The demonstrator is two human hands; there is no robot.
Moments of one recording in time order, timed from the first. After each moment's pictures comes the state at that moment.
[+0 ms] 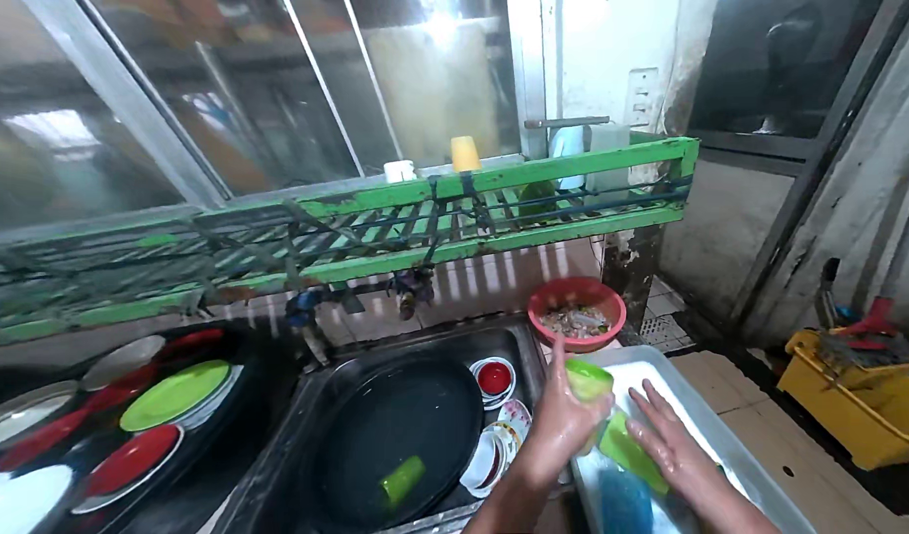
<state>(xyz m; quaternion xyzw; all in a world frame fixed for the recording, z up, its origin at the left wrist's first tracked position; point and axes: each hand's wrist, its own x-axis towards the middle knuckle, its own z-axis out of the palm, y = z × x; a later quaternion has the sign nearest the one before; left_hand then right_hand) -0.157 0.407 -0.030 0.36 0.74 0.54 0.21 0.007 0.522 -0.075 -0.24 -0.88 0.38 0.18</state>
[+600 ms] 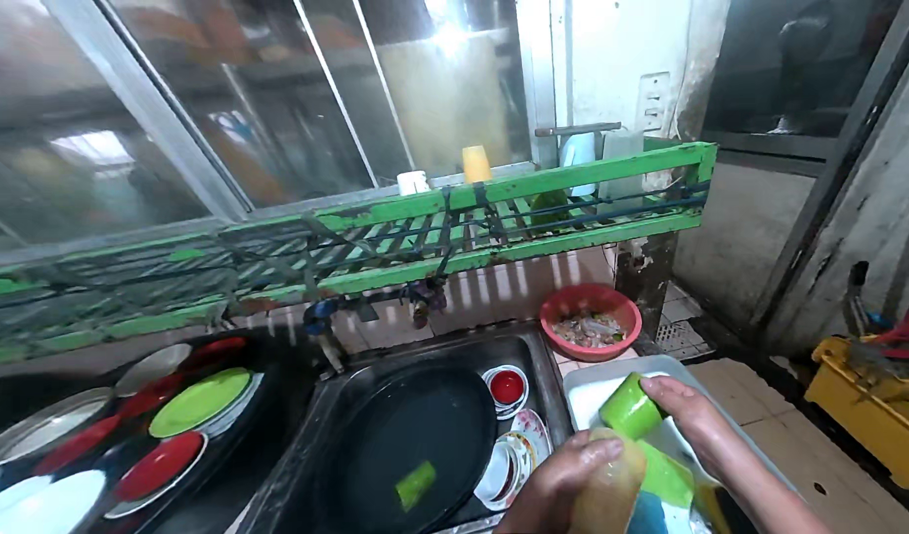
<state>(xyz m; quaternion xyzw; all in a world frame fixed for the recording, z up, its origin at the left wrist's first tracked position) -0.147 0.366 -0.047 0.25 0.59 0.54 0.55 -0.038 0.548 -0.031 -0.33 -0.68 0.62 0.19</state>
